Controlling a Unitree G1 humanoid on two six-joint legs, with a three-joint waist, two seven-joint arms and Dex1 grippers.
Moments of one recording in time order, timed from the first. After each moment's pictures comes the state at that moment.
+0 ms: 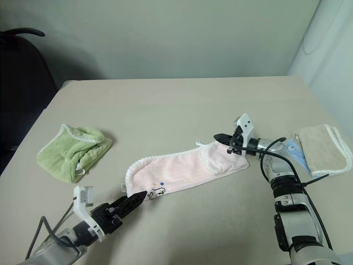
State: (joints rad) left arm 0.39 0.48 0.37 -0.52 -1.26 0.77 -0.21; right arm -0.72 -0.40 0.01 0.51 0.26 0.25 1.02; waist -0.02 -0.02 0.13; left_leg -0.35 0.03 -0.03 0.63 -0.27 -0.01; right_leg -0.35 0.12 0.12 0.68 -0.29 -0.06
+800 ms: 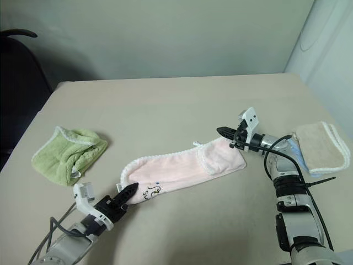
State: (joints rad) left arm 0.31 0.37 0.44 -0.44 -1.23 0.72 -0.19; right arm -0.72 -0.40 -0.02 0.45 0.28 0.28 0.98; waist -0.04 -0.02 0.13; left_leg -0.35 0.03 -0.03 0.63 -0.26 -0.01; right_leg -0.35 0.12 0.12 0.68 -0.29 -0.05
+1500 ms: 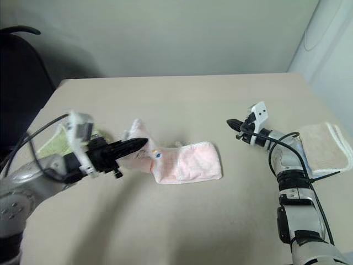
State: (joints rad) left arm -0.41 0.86 0.13 -0.41 -1.11 0.87 -0.48; right arm -0.78 -0.41 -0.09 0.60 0.28 0.20 0.88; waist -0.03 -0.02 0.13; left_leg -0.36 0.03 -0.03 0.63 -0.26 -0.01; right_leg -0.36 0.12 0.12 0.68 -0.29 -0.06
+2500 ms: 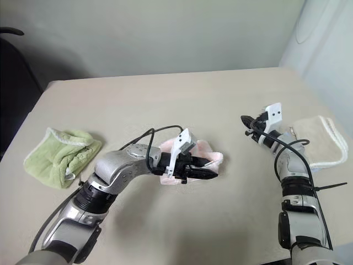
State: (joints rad) left arm -0.69 0.46 -0.27 -0.14 -0.68 0.93 -0.85; right arm -0.71 -0.41 -0.18 0.53 0.29 0.21 0.74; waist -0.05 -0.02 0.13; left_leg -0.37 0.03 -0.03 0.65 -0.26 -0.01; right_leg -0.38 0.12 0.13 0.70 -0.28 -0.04
